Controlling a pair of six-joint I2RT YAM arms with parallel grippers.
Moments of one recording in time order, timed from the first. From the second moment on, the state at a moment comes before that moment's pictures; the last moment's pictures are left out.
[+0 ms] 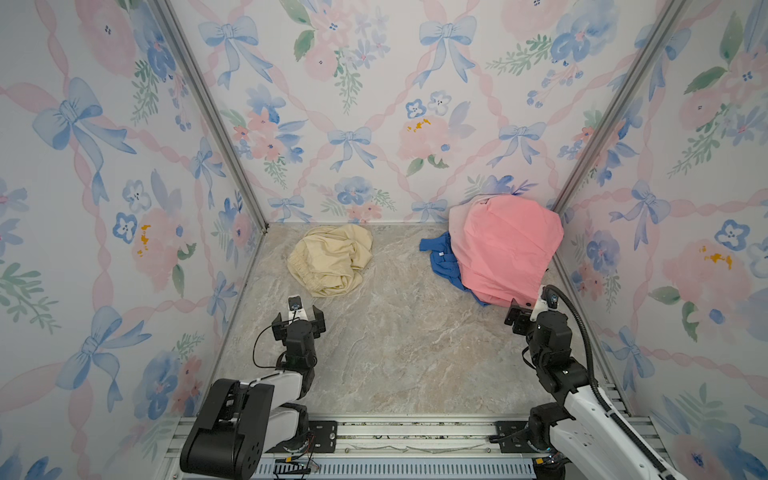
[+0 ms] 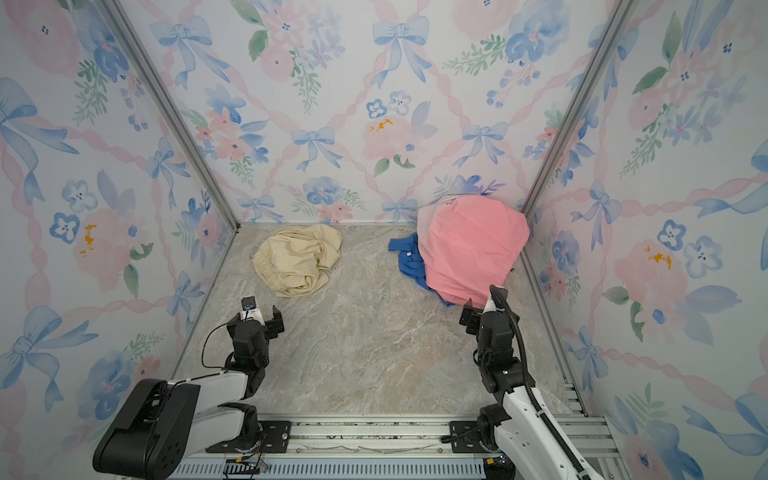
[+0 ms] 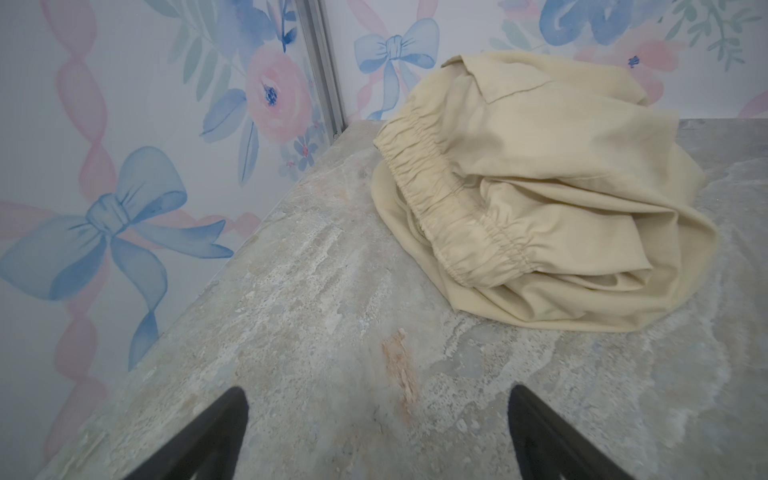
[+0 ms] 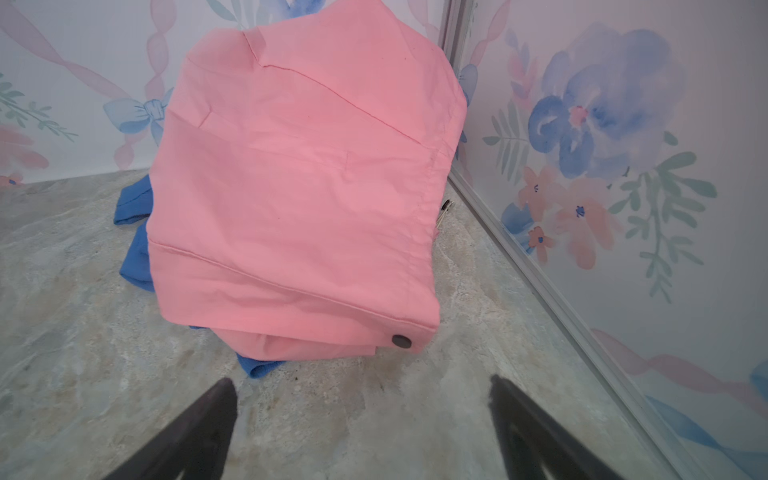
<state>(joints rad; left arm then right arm) -0.13 1.29 0.11 0.89 -0.46 -0.01 0.20 0.73 0.30 0.06 0.41 0.13</state>
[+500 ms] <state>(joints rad) -0.03 1.55 0.15 1.25 -0.25 -0.02 0.12 0.82 0.16 0.39 0.31 0.06</state>
